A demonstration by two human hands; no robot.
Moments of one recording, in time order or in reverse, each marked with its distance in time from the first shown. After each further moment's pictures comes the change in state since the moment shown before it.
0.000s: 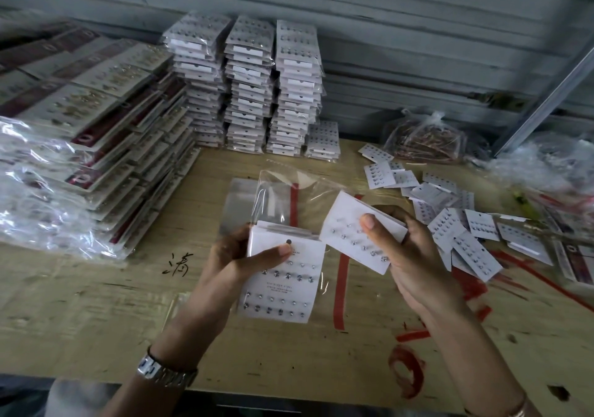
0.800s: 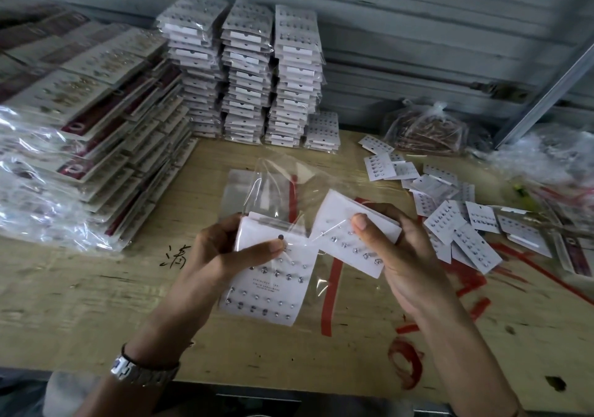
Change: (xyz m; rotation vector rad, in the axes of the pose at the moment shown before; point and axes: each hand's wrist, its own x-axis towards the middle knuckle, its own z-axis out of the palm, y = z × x) left_hand -0.010 0.013 -0.008 0.097 0.003 0.025; right_hand -0.013 -0.006 0.014 0.091 -0.053 -0.007
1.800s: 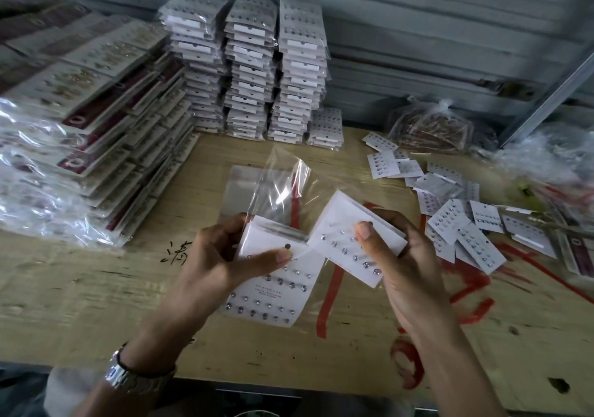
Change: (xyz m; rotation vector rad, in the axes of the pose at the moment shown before) left_hand -0.002 0.001 -0.003 0.105 -0.032 0.078; right_hand -0.014 0.007 0.010 -0.056 0.106 -0.035
